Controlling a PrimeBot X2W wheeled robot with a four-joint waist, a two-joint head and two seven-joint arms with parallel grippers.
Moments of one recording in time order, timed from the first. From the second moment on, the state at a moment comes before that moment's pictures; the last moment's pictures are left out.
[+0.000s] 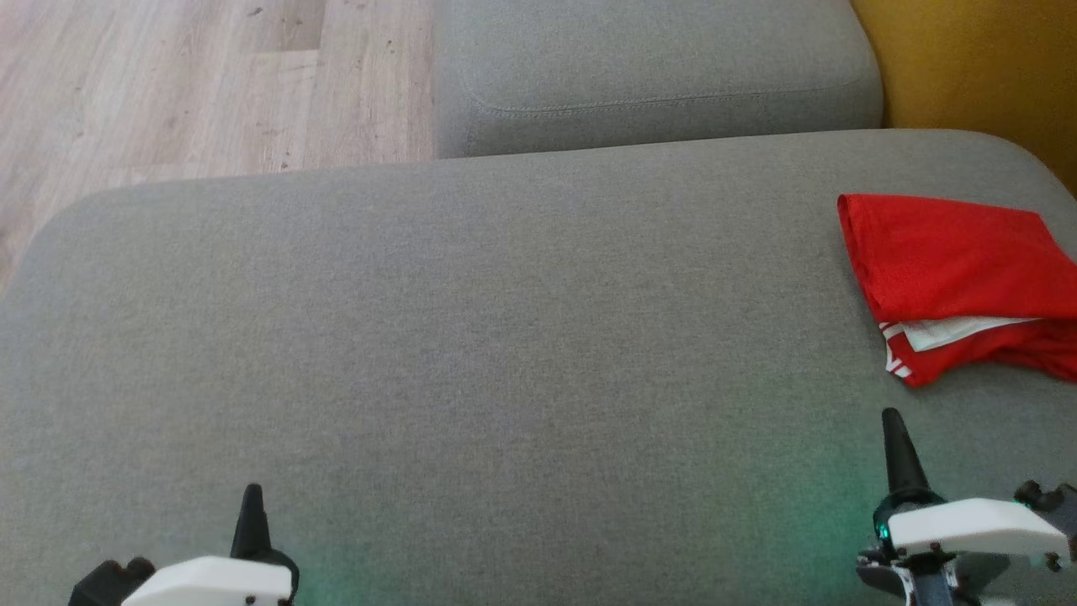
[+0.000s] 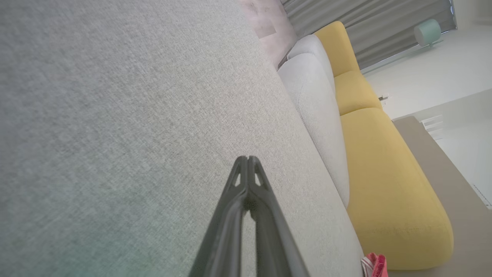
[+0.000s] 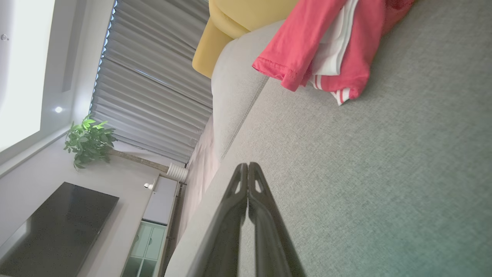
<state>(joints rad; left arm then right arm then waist) 0.06 0.15 -0.17 0.26 -1.27 0.04 -0.03 0.05 -0.05 -0.01 0.28 1.09 0.12 0.01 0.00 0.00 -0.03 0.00</state>
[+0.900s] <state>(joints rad) -0.01 0.10 -0.03 0.27 -1.46 -0.05 0.04 -0.02 -0.05 -0.06 0.28 1.39 0.12 0.05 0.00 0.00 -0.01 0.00</state>
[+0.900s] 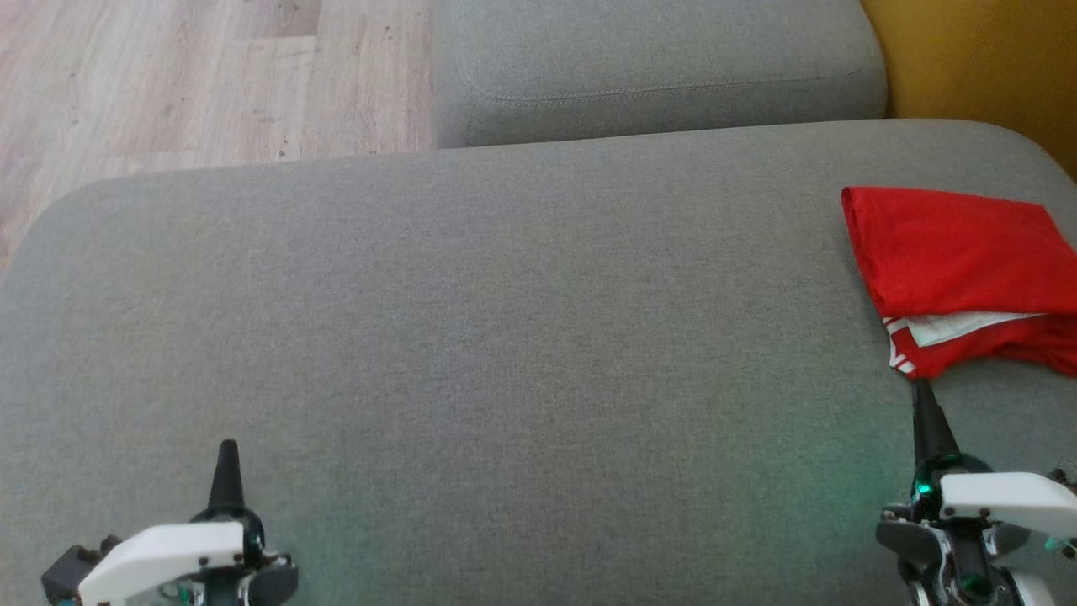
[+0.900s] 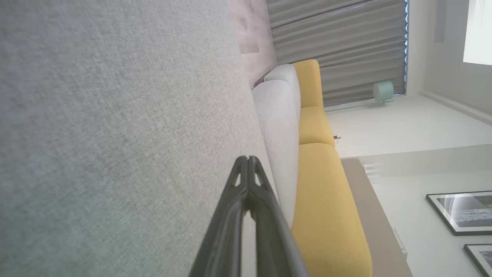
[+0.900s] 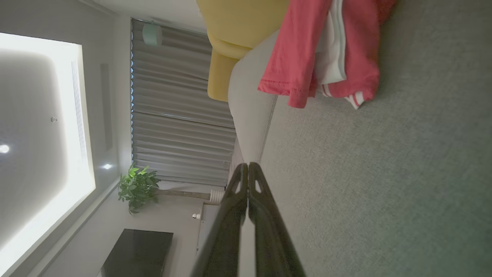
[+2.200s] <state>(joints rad) -0.06 0.05 0.07 0.27 -1.61 -0.12 0.10 -0.06 -0.05 -0.11 0.28 1.63 0.12 0.09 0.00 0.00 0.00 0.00</state>
